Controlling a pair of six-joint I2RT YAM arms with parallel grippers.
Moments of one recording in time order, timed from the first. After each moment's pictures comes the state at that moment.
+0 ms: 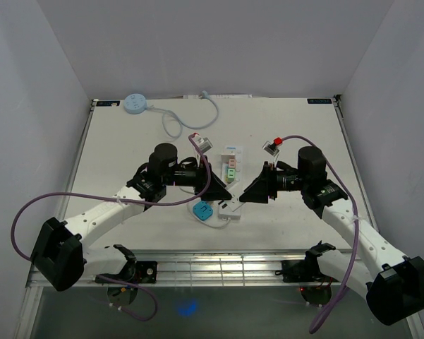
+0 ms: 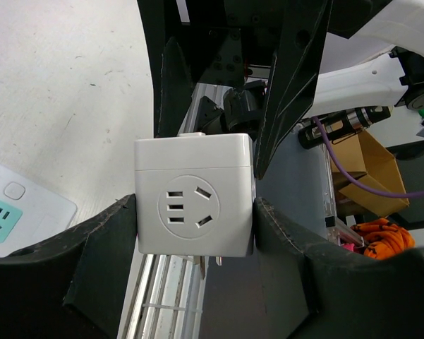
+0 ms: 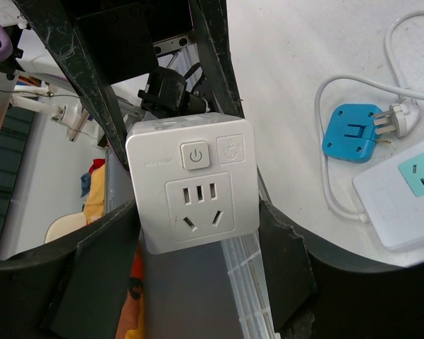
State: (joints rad) left arm -0.68 1.22 0.81 0.20 0.86 -0.56; right arm 0.41 0.96 0.67 -0.06 -1.08 0.54
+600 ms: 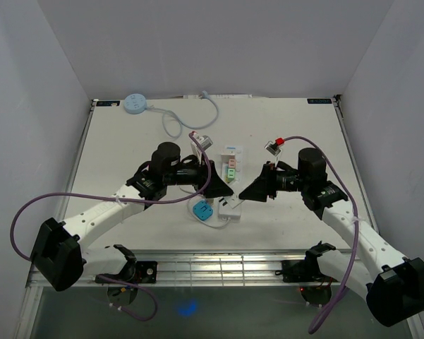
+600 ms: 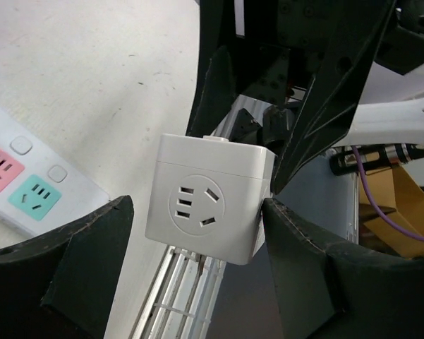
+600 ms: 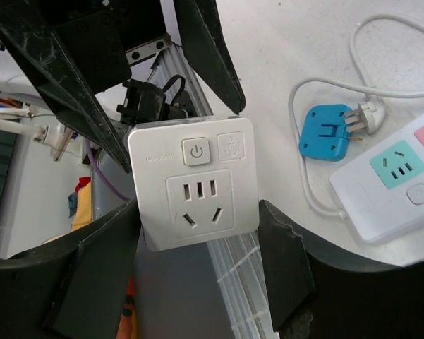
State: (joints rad) left arm -0.69 1.22 0.85 0.09 0.70 -0.53; right arm 0.41 0.95 0.66 -0.06 -1.01 0.55
